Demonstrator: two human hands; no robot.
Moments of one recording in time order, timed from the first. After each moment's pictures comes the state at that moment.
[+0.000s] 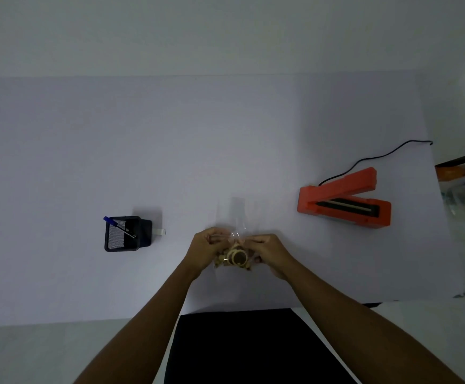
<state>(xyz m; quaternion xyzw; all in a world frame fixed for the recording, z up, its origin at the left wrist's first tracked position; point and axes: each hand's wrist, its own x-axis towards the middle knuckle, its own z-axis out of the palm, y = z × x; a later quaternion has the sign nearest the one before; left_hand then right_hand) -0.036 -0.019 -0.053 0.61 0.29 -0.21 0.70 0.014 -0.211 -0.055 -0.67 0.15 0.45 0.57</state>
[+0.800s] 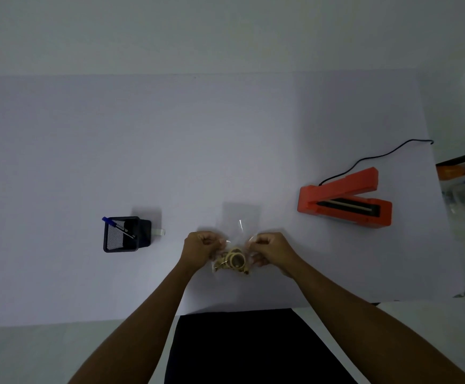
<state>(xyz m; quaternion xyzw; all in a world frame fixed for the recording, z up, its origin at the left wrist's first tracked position) -0.039 -0.007 -0.070 0.71 0.29 -0.21 0.60 0.021 -0.224 -0.060 -0.69 0.16 0.46 0.53</state>
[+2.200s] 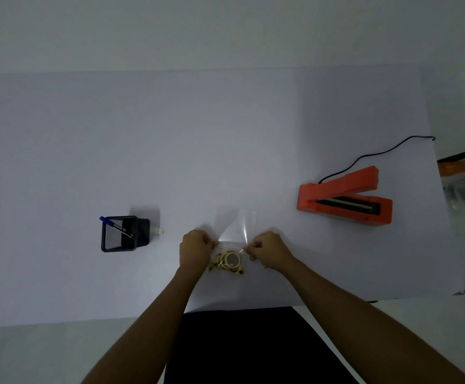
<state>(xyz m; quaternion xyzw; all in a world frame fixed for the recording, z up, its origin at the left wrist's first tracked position) -0.036 -0.017 -0.065 0.85 0.33 -0.23 0.34 0.021 -0.223 -0.074 -0.82 0.00 0.44 0.36</state>
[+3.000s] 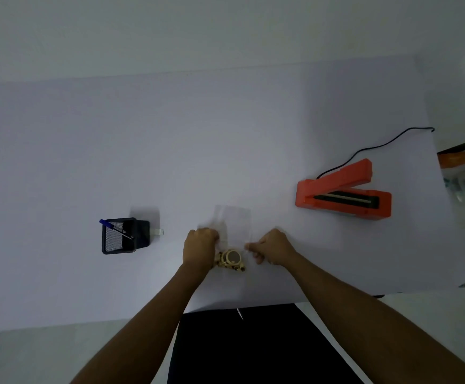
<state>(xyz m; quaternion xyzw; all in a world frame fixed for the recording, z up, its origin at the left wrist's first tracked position) -0.028 -0.024 -0.062 0.95 0.11 -0.25 0.15 0.024 -0.230 -0.073 -0.80 0.10 0.47 0.36</state>
